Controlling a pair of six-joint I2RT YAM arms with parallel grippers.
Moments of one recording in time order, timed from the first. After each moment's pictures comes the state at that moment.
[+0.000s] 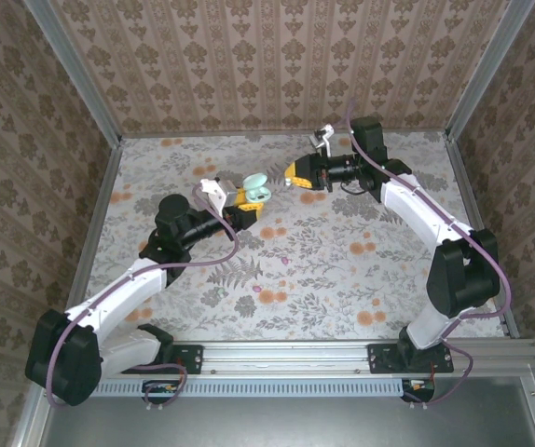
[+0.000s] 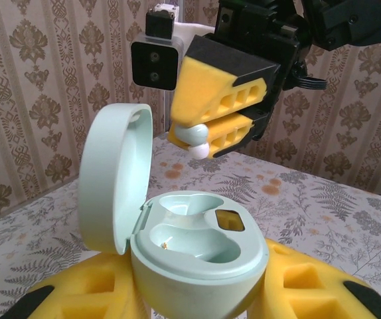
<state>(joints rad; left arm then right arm) -0.53 1.11 0.64 0.46 0.59 -0.04 0.28 1.65 1.38 -0.22 -1.14 0.83</state>
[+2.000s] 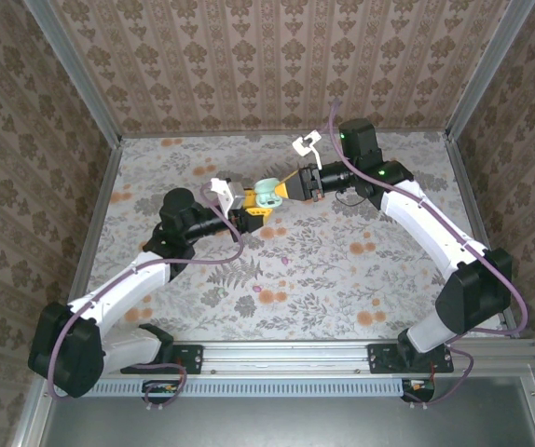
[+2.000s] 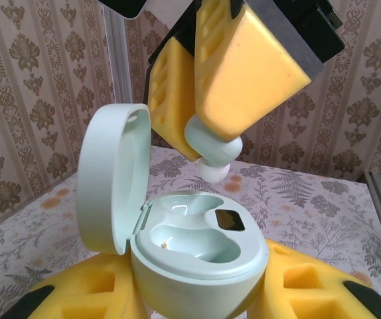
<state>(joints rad) -0.55 1.16 0.70 0.45 0.74 0.02 0.40 1.54 1.43 -0.41 -1.10 0.25</state>
